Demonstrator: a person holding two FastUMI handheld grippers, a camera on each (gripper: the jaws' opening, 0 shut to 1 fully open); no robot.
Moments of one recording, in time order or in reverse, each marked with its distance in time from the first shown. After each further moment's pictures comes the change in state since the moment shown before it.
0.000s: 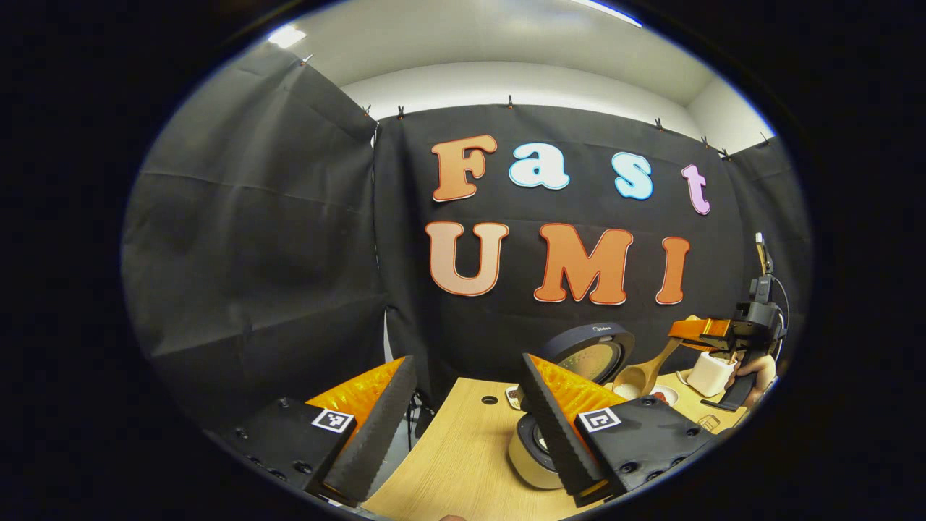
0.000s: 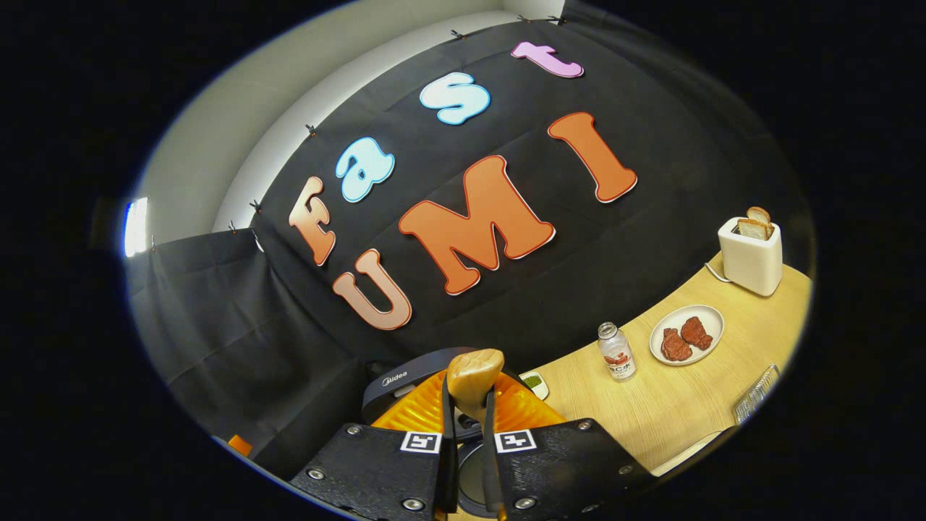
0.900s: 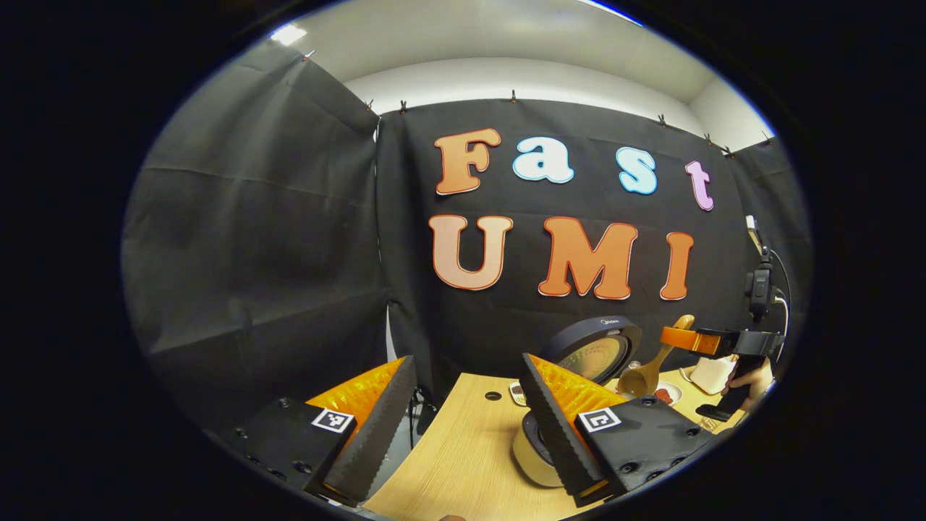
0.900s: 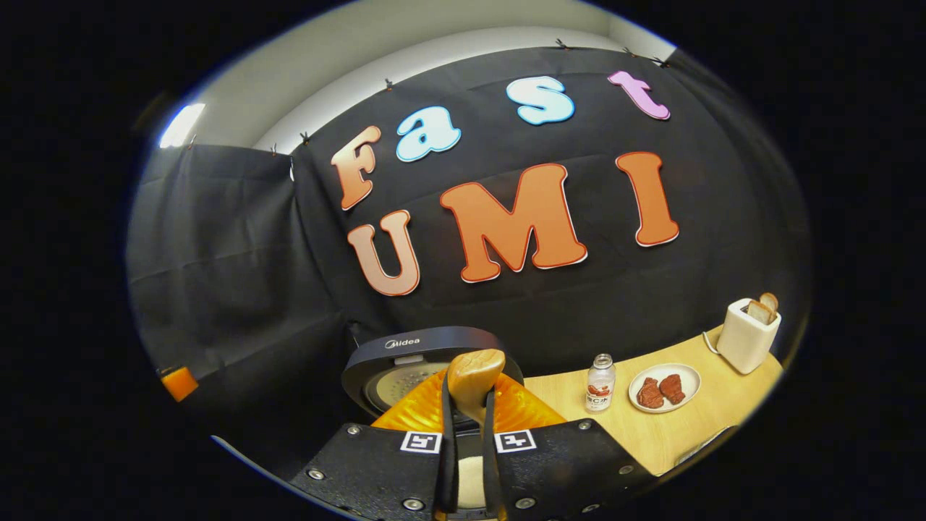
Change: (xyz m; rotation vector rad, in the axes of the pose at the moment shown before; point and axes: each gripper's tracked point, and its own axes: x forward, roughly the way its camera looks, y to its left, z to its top) left arm 0.008 0.009 -0.014 0.001 0.030 0.011; right arm 0.007 0.024 -0.027 -0.395 -0.008 0.021
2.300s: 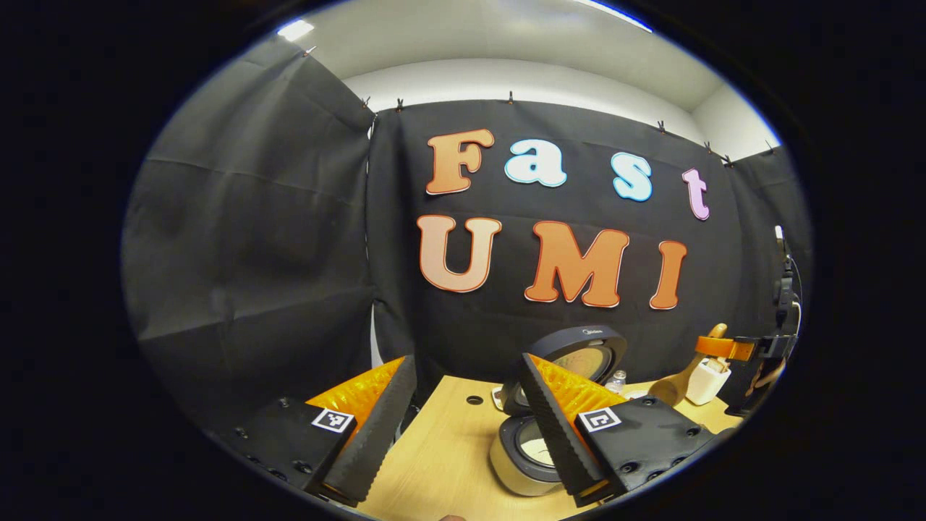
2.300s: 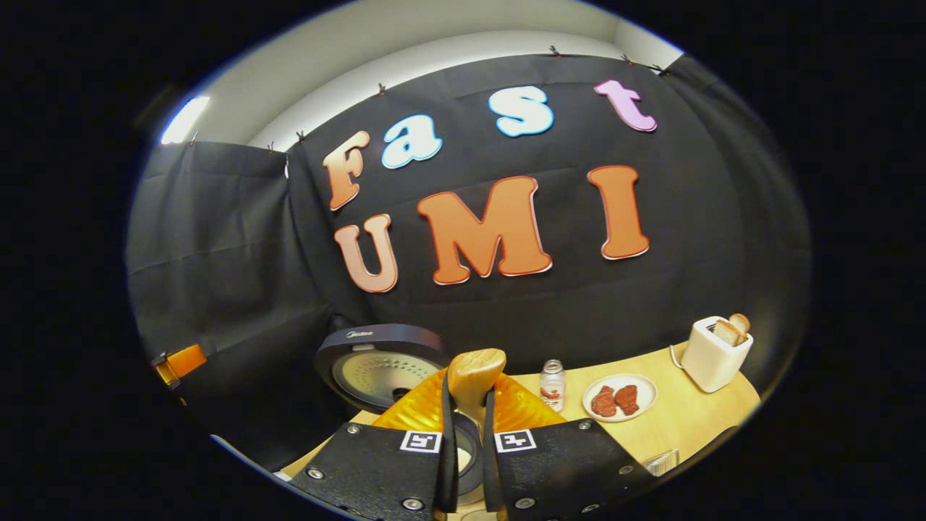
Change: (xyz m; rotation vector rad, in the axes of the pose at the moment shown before) left arm 0.013 -0.041 0.007 -0.048 -0.017 -0.046; right arm -0.067 -0.100 0.028 0.005 0.003 -0.087
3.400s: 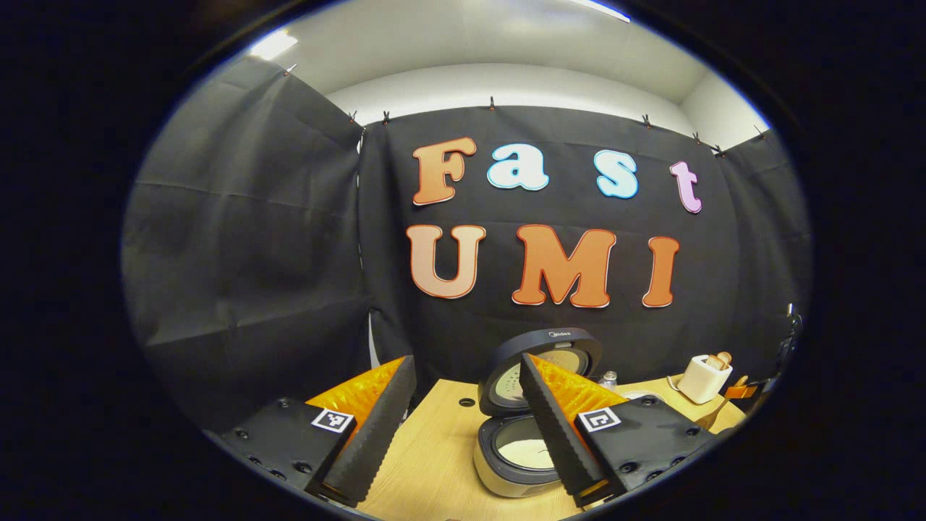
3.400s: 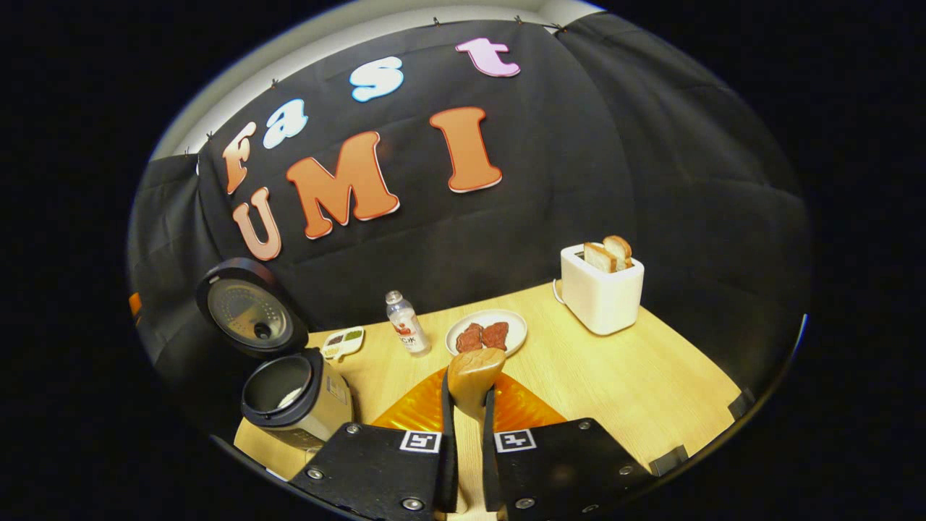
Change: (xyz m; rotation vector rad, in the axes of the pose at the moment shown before) left arm -0.027 -0.051 0.015 0.056 -0.044 0.053; right arm -0.060 -0.228 -0.142 0.115 0.231 -0.268
